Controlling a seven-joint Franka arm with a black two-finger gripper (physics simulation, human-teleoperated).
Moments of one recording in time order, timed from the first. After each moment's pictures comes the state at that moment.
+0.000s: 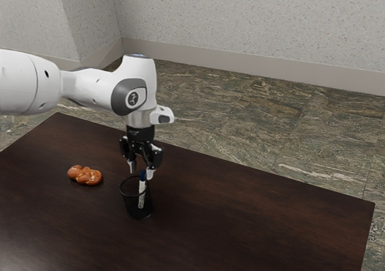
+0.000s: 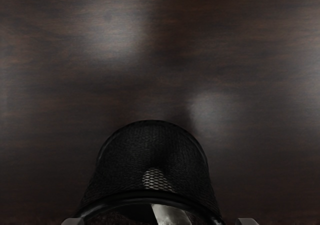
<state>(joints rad) -0.33 0.26 0.27 -1.91 -0.08 1.90 0.02</state>
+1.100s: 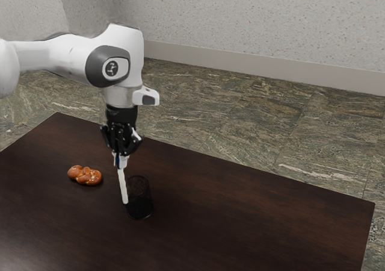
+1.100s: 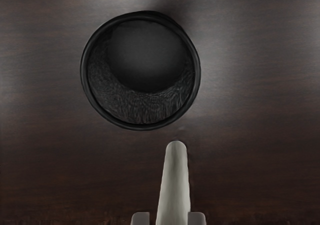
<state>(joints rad) -0.38 0.04 0.28 -1.92 0.00 1.62 -0.01</state>
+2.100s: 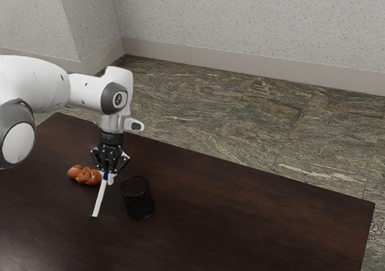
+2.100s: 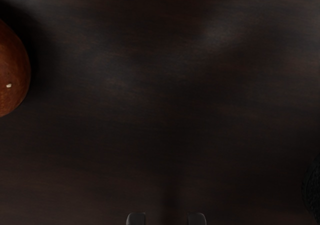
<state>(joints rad) -0.15 0.49 0.32 -1.74 -0.07 1.69 0.03</state>
